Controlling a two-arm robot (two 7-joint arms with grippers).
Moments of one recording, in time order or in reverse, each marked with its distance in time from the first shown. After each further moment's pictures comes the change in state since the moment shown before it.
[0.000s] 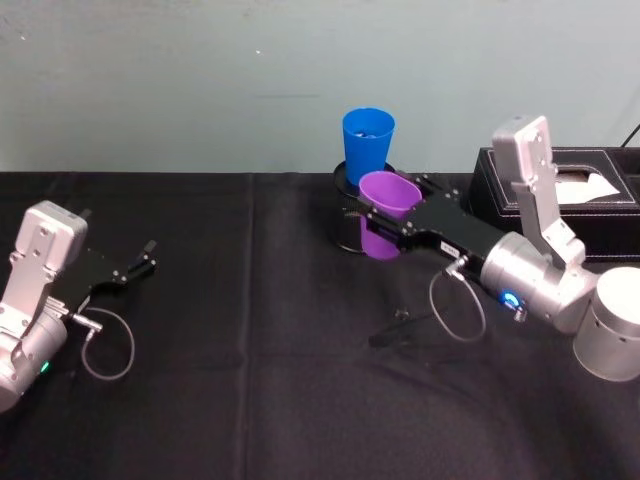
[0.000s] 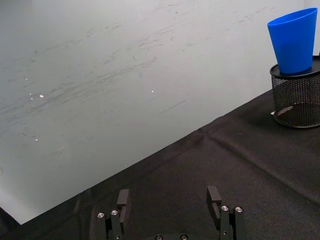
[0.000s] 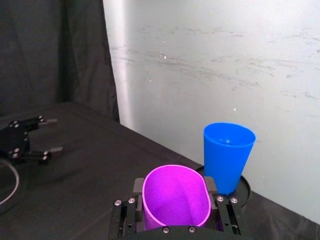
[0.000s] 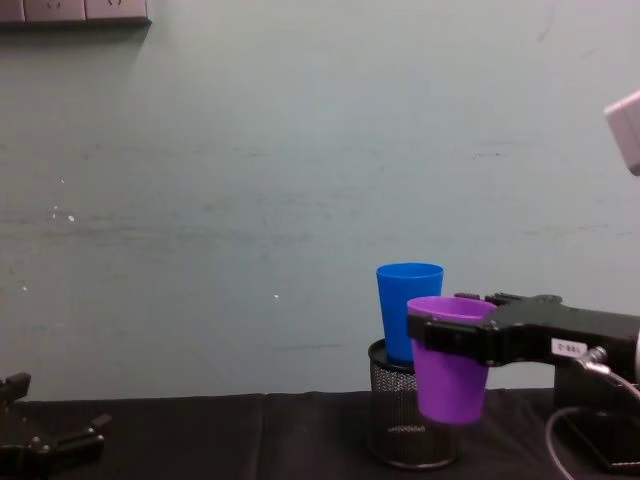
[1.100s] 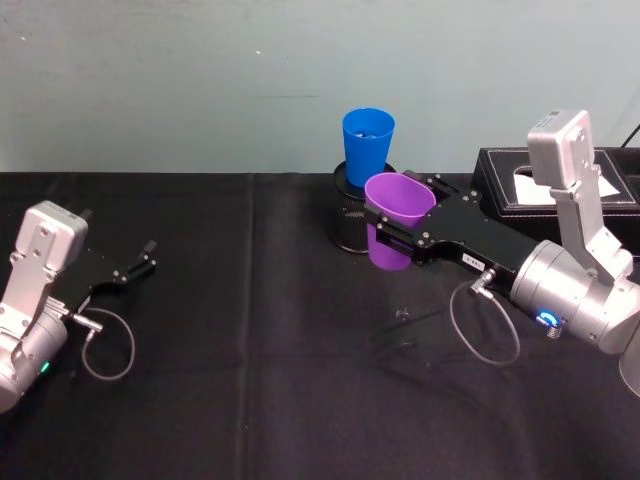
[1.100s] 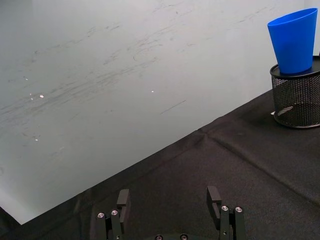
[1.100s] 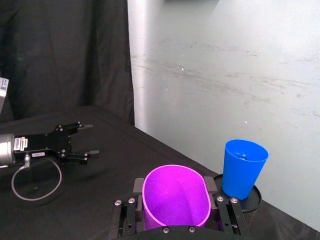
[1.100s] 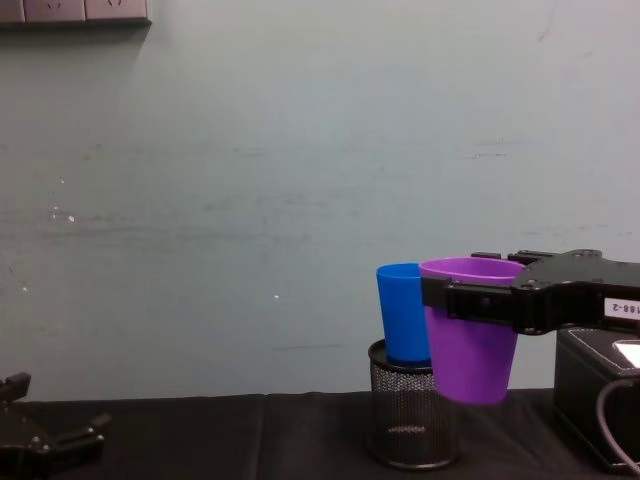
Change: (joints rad) left arm 0.000 0.000 0.000 0.000 0.000 0.000 0.000; right arm -0.146 0.110 0.052 -0.306 0.024 0.096 -0.012
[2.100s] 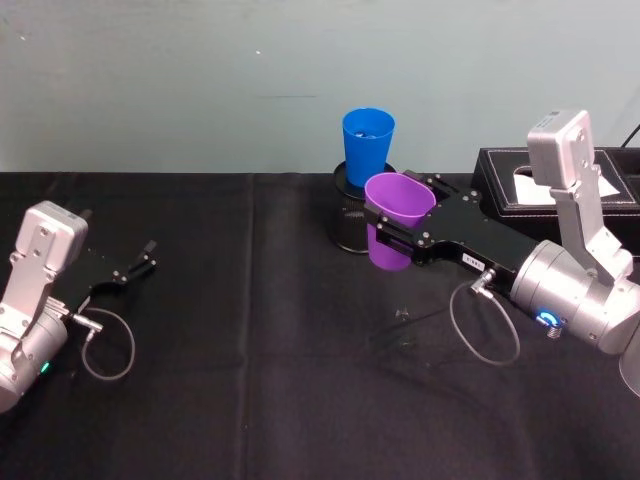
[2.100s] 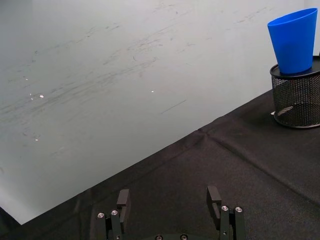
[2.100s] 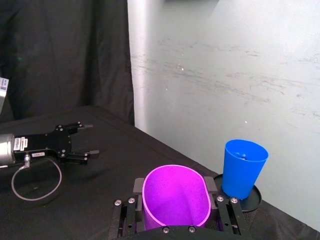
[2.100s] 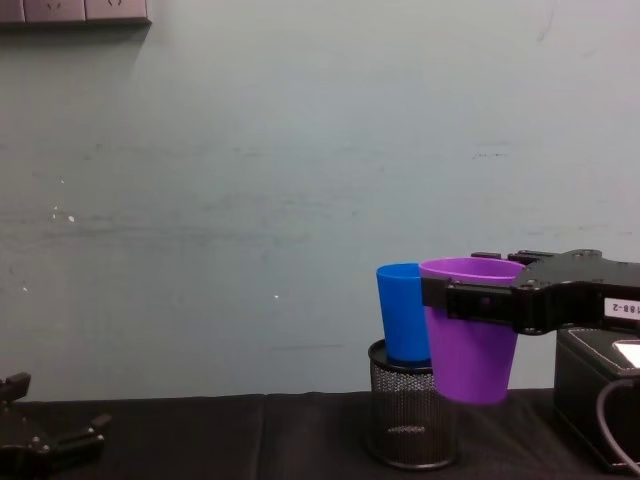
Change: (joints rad) left arm 0.000 0.000 0.000 0.000 0.000 0.000 0.000; right arm 0.000 0.000 0.000 0.000 0.000 0.000 0.000
